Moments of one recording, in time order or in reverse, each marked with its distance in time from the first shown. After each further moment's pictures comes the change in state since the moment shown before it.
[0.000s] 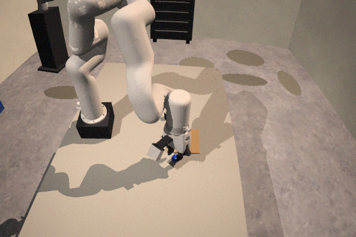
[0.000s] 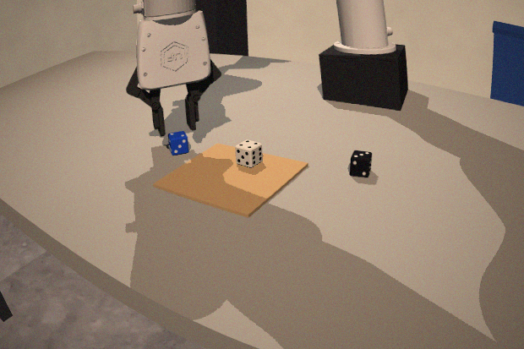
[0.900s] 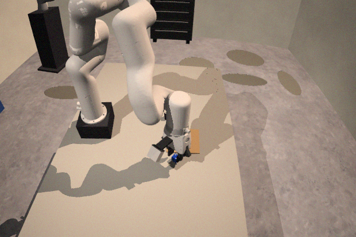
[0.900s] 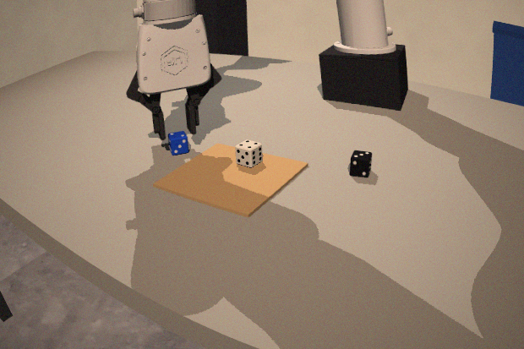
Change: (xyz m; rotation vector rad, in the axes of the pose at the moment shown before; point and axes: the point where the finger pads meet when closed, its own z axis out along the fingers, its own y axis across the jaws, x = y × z) arm 0.000 0.000 0.006 0.000 0.000 0.000
